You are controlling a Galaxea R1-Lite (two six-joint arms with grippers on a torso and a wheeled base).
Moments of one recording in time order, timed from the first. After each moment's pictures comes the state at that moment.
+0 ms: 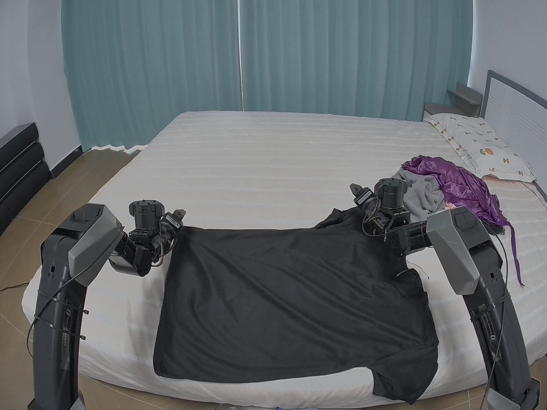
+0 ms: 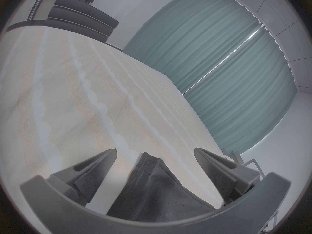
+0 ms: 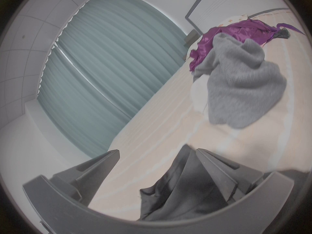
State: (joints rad) left arm -0.06 2.65 -1.51 -0.76 0.07 -0.91; right arm 0.23 2.81 -1.99 -0.60 -0.18 0.86
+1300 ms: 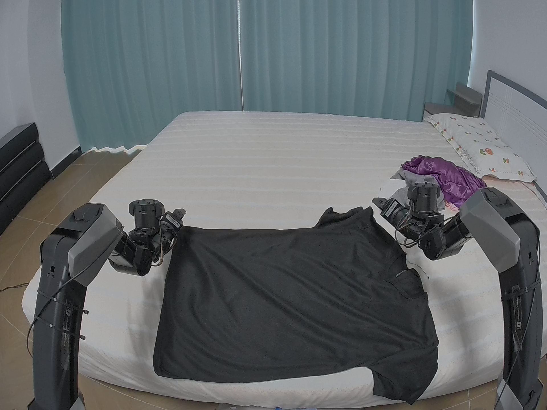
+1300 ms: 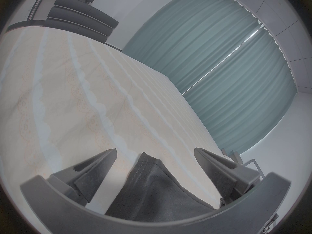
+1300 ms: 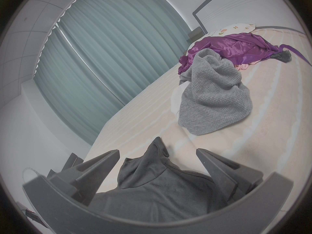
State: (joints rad) left arm -0.06 2.64 -1.51 -0.76 0.07 -0.91; right arm 0.13 2.56 -1.49 -0.72 -0.03 0.71
